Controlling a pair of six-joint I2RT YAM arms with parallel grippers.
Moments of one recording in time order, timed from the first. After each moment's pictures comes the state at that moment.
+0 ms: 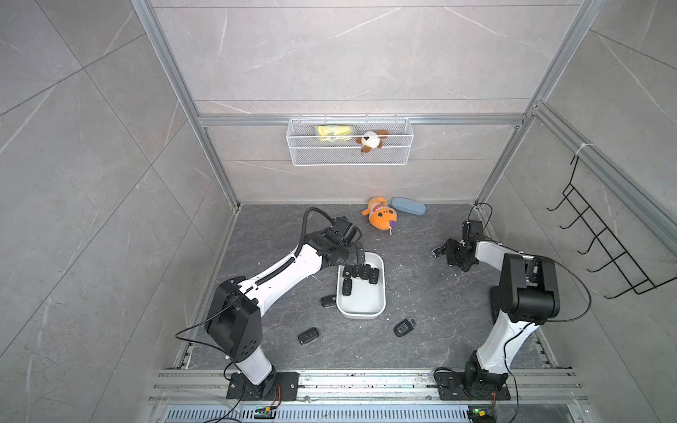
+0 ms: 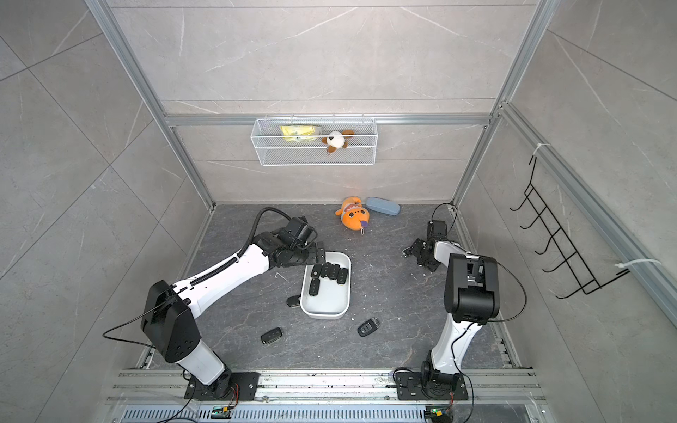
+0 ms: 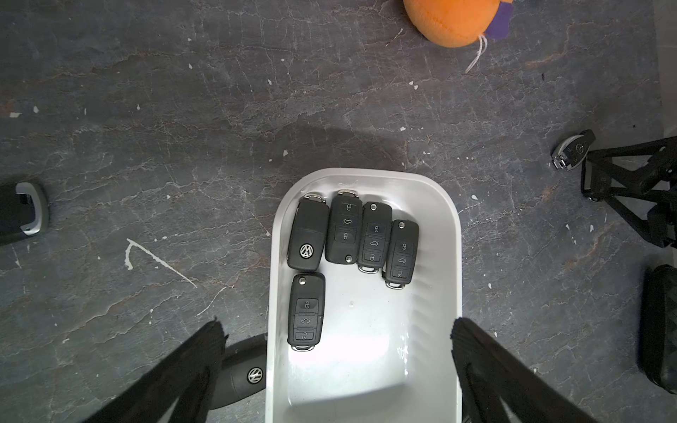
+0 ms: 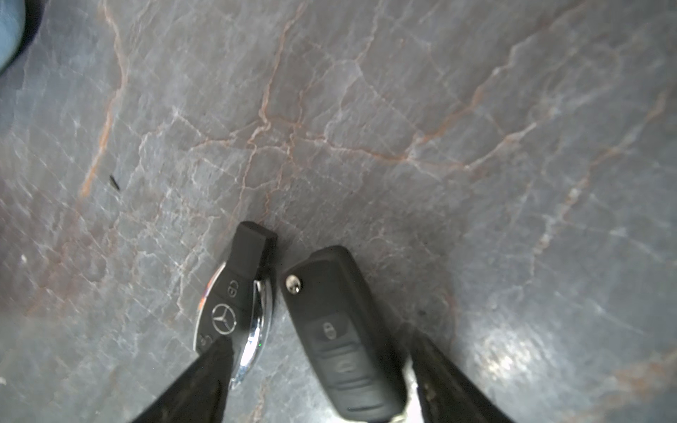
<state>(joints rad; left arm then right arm) -0.71 1.65 1.41 -0.75 -0.12 -0.66 -0.14 1.89 1.16 -0.35 -0.06 0.55</state>
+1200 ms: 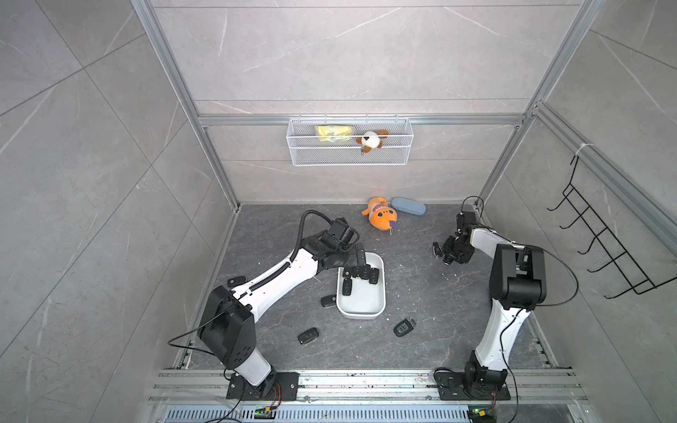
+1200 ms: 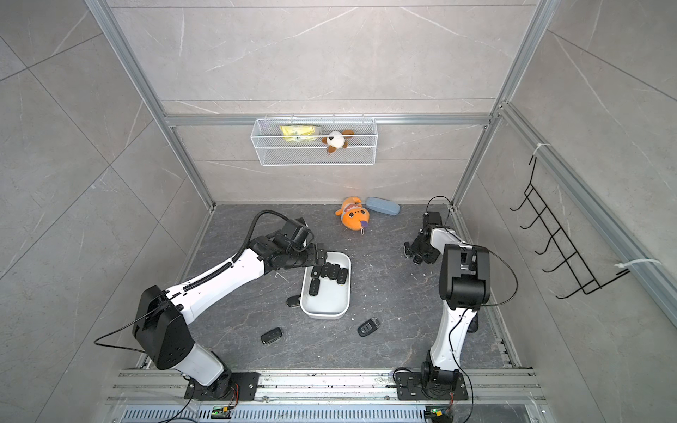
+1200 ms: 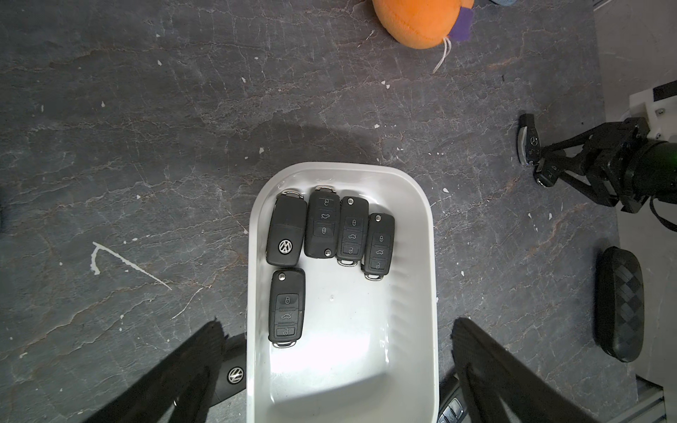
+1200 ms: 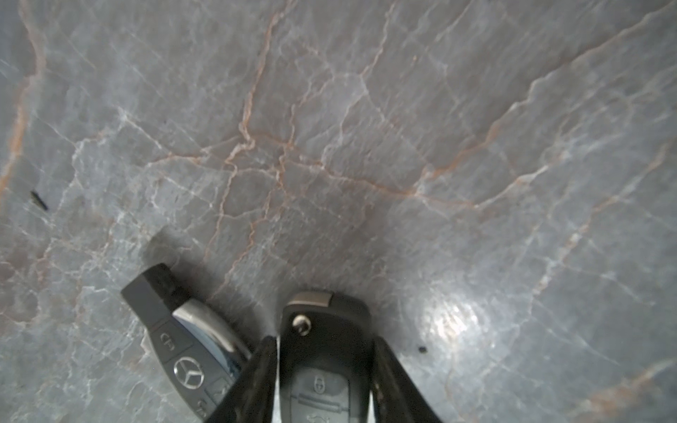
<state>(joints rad) -0.70 1.60 1.35 -0.67 -0.06 -0.66 -0.11 2.06 1.44 -0.63 0.03 0.50</state>
